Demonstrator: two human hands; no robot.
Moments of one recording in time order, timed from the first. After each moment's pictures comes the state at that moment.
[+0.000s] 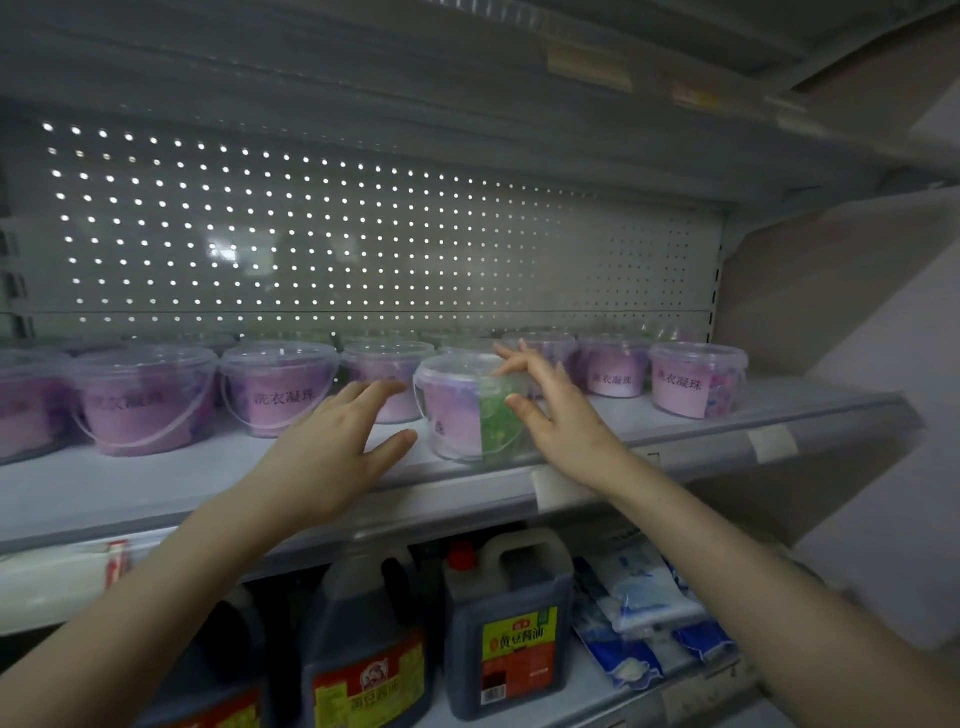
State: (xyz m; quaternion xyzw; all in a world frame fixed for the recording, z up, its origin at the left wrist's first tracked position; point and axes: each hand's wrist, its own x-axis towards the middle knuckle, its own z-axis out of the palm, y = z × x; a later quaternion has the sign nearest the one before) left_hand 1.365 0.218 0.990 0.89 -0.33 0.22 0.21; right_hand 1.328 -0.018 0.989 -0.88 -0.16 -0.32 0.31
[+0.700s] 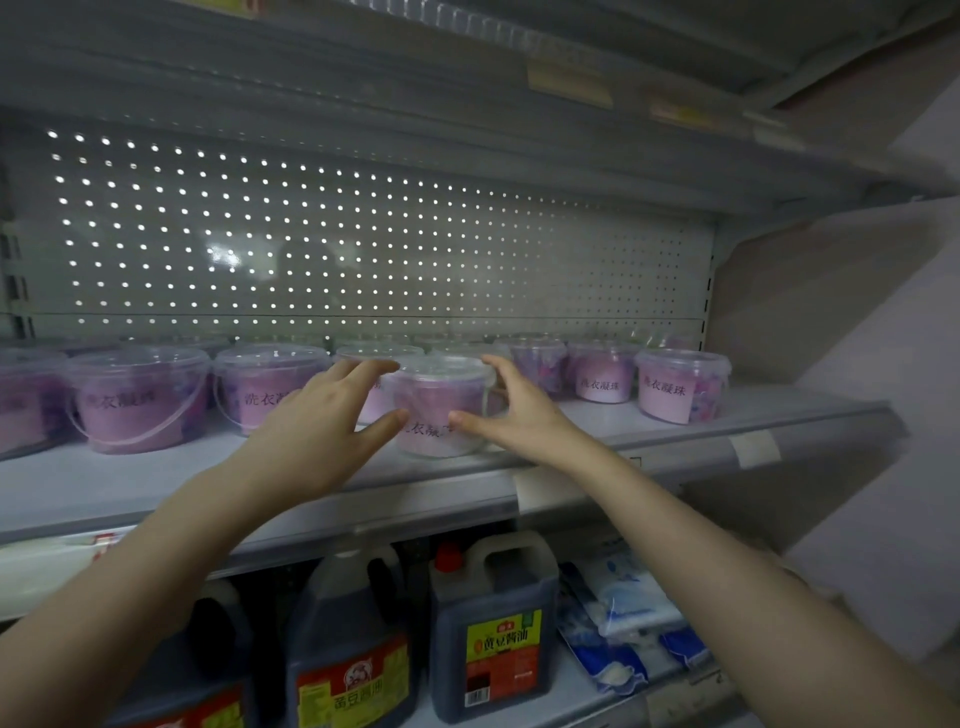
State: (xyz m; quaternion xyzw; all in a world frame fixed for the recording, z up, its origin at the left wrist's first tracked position) left_hand 1.354 0.211 1.007 0.89 -0.32 0.25 0.21; right_hand 1.346 -0.014 0.996 -0.91 -0.05 -0.22 0.36
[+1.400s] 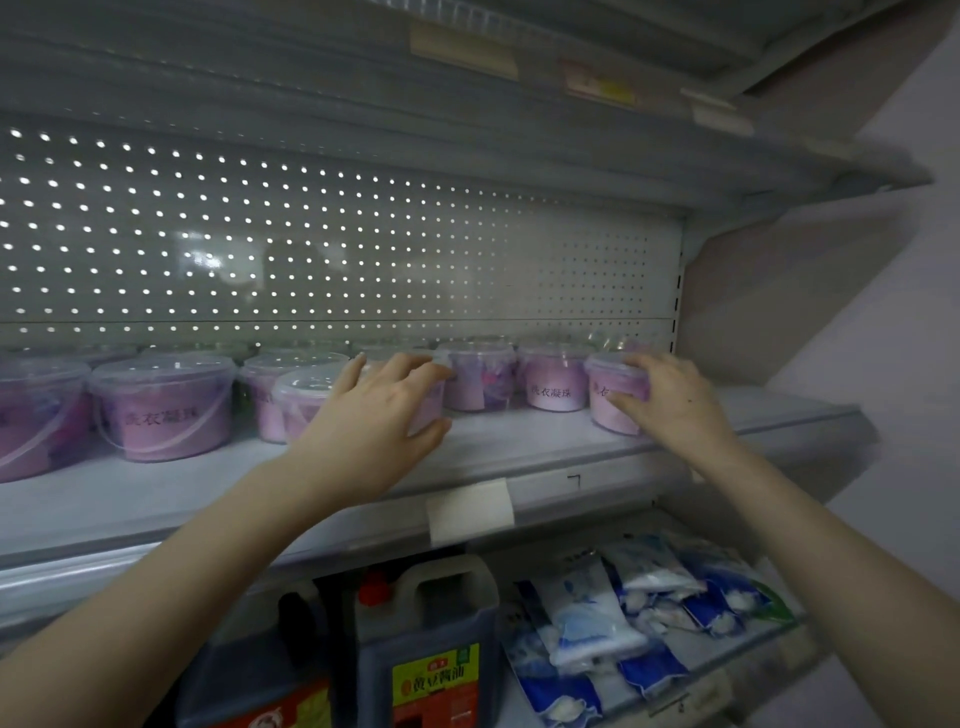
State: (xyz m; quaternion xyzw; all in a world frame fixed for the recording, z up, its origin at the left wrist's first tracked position) left_hand 1.353 0.090 1.015 0.88 -0.37 0.29 0.11; right_hand 1.309 -0.214 1.009 -0.92 0.16 -0.37 0.05
